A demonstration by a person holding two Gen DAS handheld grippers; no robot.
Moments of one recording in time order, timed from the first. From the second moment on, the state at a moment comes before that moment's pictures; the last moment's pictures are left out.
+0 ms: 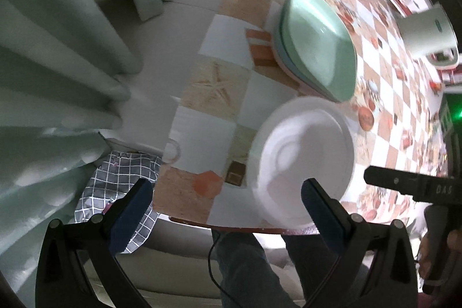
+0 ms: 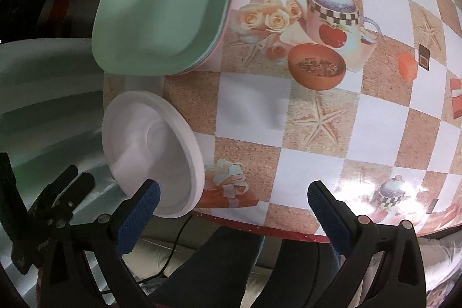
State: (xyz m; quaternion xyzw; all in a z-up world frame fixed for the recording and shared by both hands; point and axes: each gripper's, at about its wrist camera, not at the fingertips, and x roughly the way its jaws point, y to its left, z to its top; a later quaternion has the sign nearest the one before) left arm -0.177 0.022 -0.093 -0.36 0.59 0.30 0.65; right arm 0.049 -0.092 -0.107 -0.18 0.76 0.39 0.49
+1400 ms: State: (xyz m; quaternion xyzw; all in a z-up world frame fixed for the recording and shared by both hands) left arm -0.113 0.006 -0.155 -0.33 0.67 0.25 0.62; right arm -0.007 -0.053 -0.141 -0.14 0.78 0.42 0.45
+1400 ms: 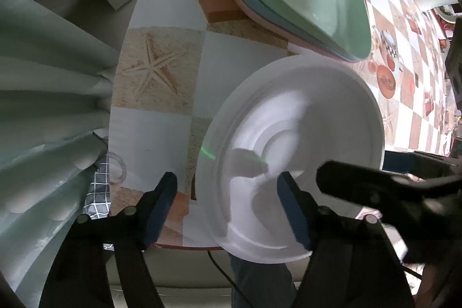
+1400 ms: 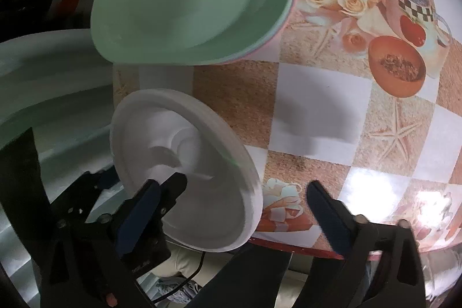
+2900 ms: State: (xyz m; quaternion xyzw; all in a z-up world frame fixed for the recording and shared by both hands) left arm -0.070 -0.014 -0.070 -0.27 0.62 0.21 0.71; right arm 0.056 -0.092 -0.089 -0.10 0.75 0.45 0.47
